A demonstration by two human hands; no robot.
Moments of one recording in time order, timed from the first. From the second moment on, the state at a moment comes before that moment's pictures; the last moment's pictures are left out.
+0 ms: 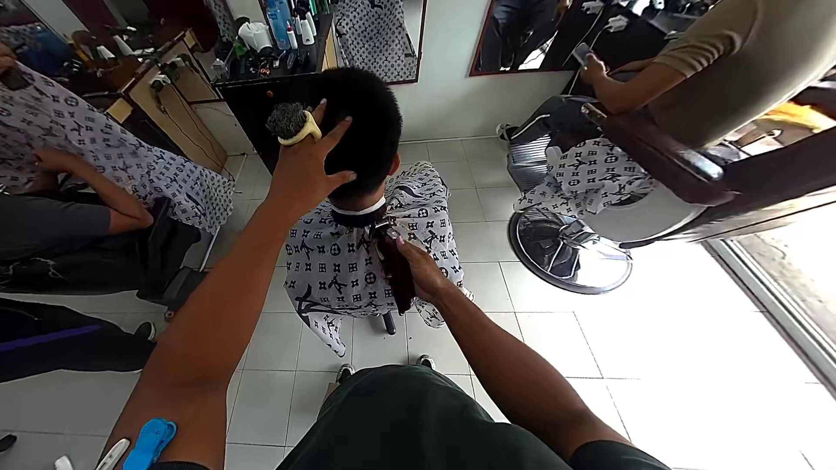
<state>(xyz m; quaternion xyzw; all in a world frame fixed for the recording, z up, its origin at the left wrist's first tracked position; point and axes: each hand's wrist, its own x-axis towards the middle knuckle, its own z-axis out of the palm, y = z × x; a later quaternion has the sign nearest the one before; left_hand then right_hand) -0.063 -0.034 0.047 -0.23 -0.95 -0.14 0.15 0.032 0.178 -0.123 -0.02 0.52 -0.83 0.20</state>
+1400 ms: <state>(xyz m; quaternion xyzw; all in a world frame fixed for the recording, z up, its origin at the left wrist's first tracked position) -0.048 -0.006 0.047 -0.11 -0.98 -0.12 0.14 -0.015 0.174 -0.084 -0.06 0.68 -0.72 0.16</state>
